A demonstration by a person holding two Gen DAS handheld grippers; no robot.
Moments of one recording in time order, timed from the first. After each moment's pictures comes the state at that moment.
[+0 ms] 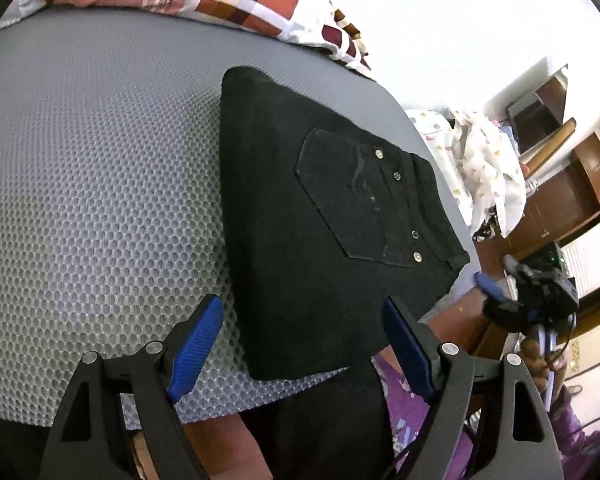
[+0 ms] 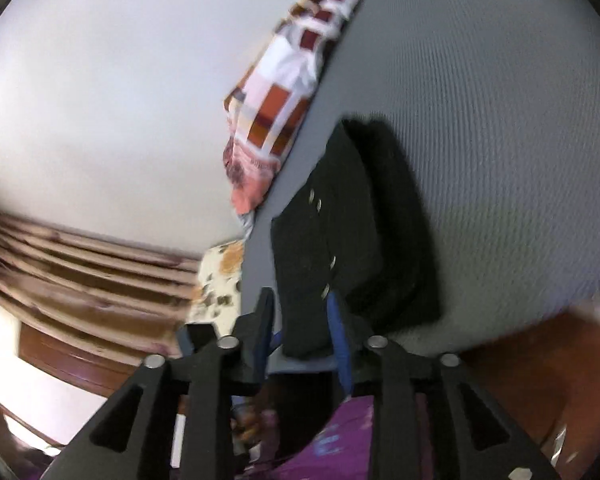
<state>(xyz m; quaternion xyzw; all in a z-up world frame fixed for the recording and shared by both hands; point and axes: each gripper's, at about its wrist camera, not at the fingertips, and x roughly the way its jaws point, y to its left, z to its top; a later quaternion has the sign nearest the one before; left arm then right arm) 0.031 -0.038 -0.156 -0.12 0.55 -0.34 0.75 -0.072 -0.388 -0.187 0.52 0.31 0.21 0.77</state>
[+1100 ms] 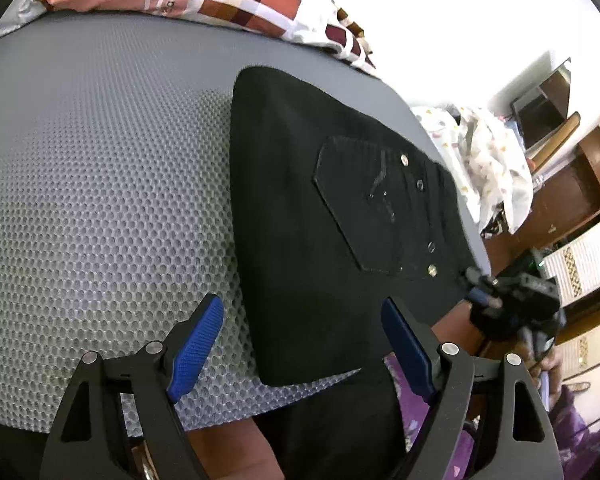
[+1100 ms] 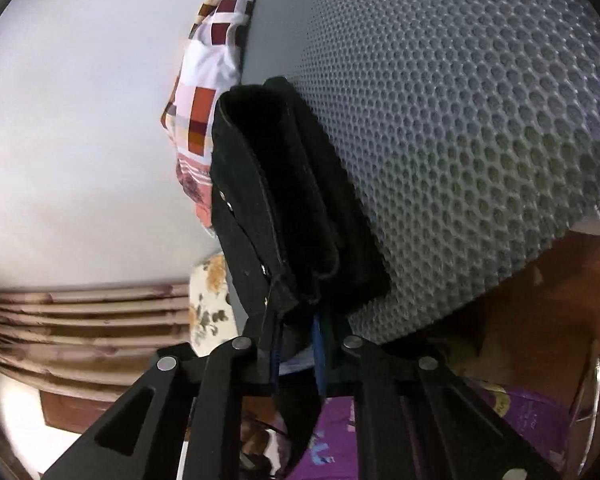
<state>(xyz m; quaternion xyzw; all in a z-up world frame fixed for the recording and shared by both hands) 0.046 -0.051 -0.166 -0.11 0.56 -0.33 0.75 -0.058 -0.380 -0.235 0.59 0.34 0.16 0.72</state>
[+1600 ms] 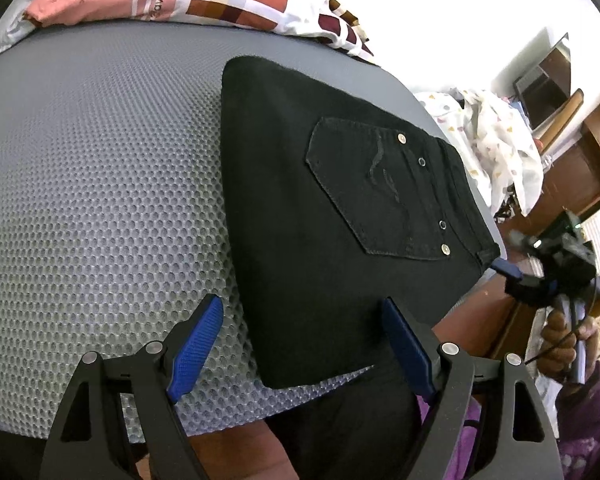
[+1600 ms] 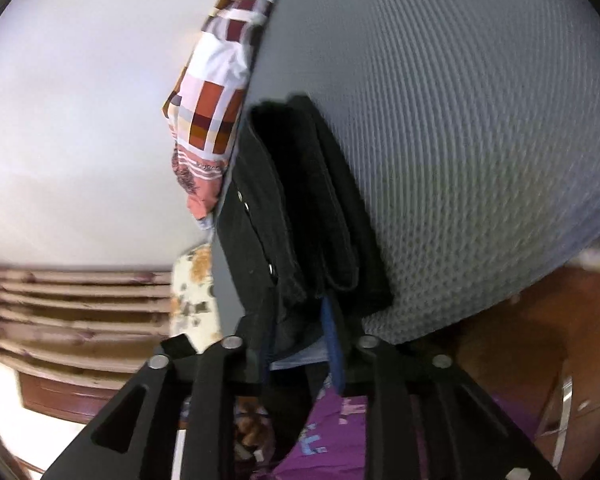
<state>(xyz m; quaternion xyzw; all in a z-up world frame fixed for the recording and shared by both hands) 0.039 -0.061 -0.168 -0.07 0.55 -0.33 0.76 -0.070 -0.401 -0.197 0.52 0.35 0.13 0.77</state>
